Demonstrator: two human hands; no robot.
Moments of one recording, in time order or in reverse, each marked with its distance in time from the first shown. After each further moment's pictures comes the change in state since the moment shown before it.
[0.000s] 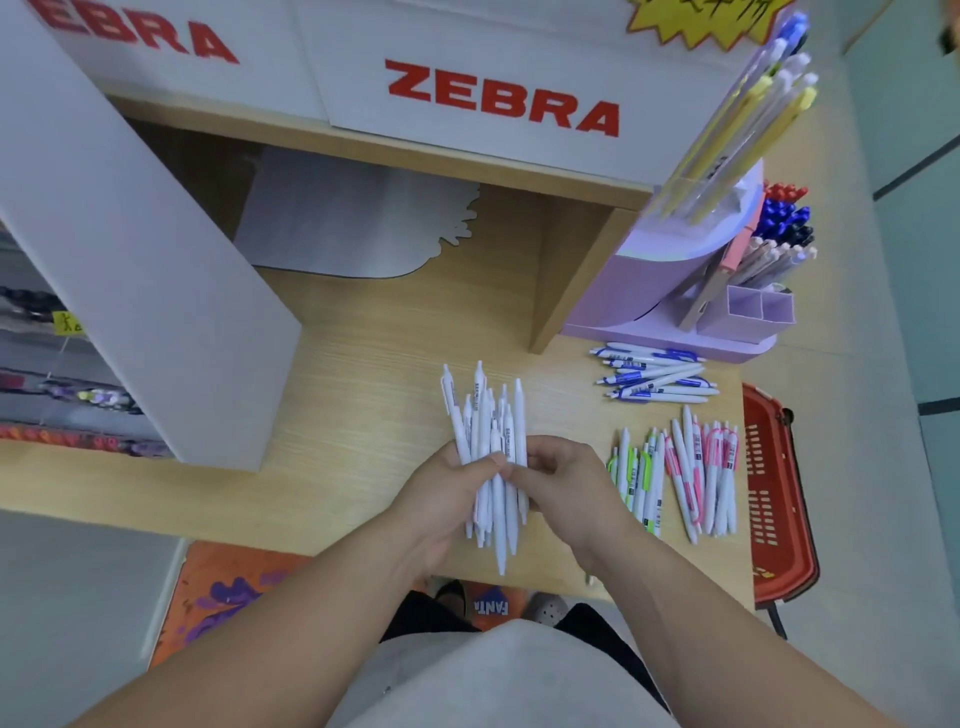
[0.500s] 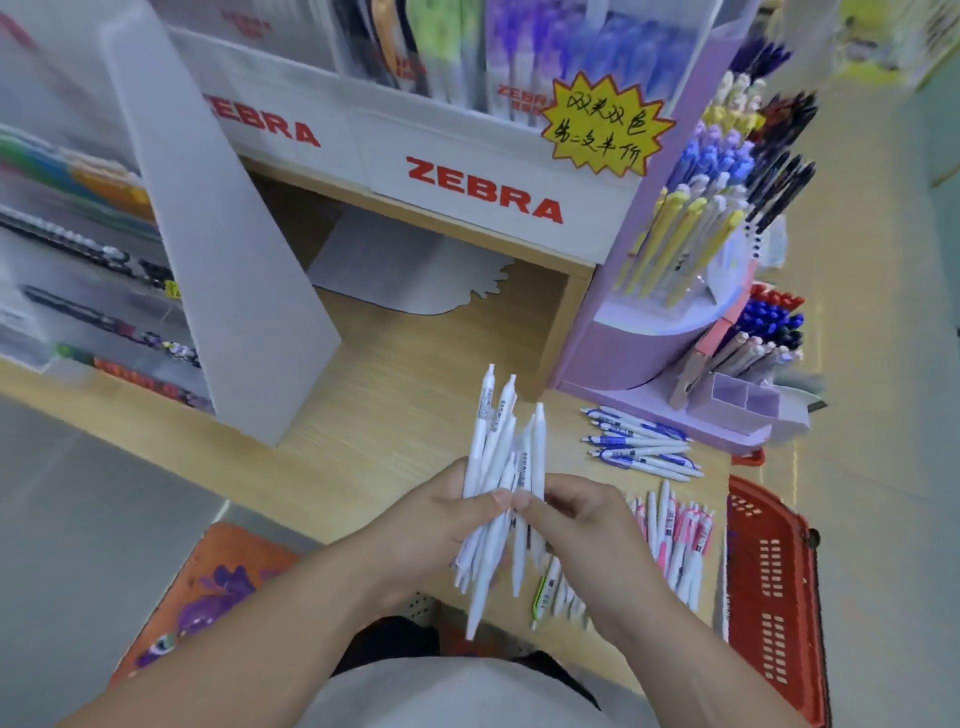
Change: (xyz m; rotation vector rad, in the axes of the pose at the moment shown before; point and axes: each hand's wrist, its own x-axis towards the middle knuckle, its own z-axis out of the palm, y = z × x) left_hand -0.087 0.020 0.063 0.163 -0.107 0.289; right_hand -0.064 -0.044 -0.074 -0.082 -0.174 -0.207
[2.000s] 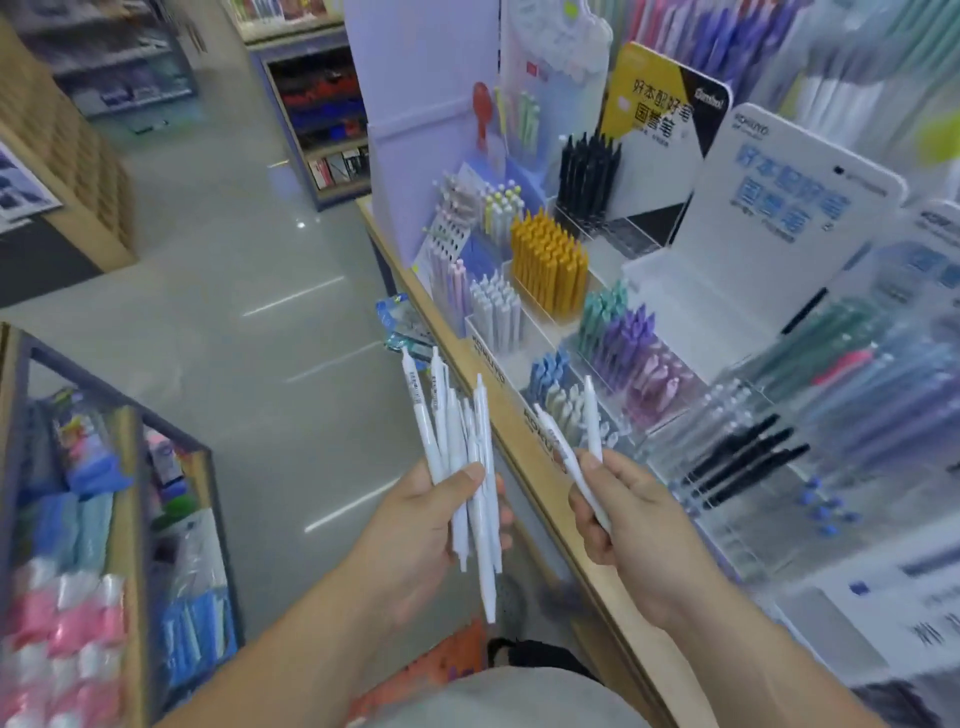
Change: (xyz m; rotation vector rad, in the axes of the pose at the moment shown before) left_hand -0.306 0.029 -0.683 -0.745 0.875 0.329; right_hand 0.203 -0.221 0.738 -0.142 -0.554 -0.027
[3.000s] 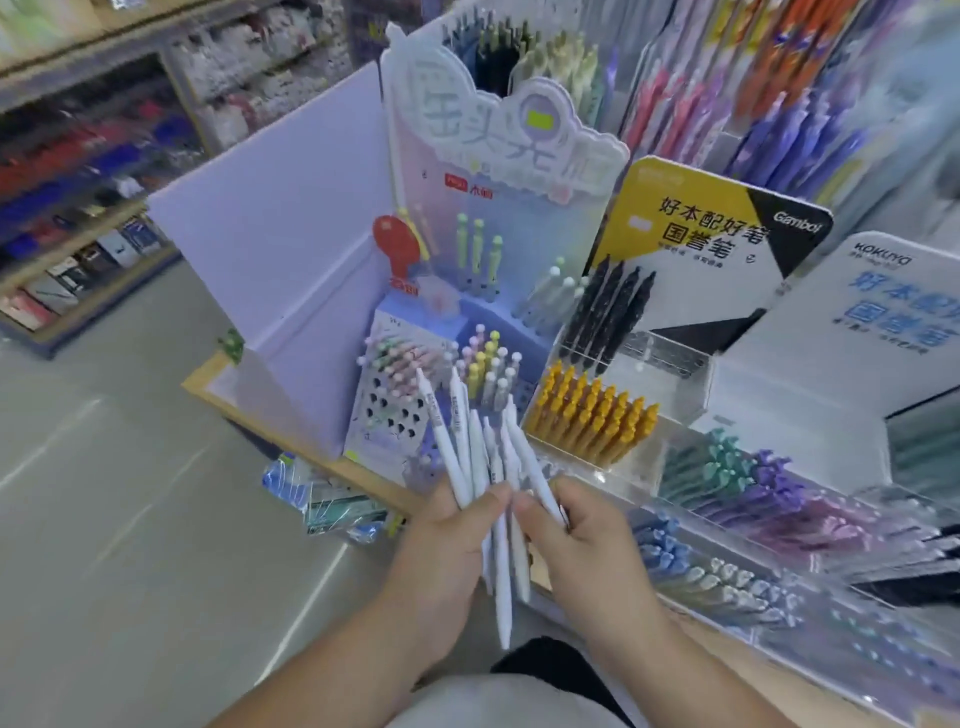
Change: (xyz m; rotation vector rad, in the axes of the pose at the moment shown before) left_hand 0.315 0.214 -0.068 0.212 -0.475 -0.159; right_hand 0.251 -0.143 0.202 -0.029 0.577 -0.116
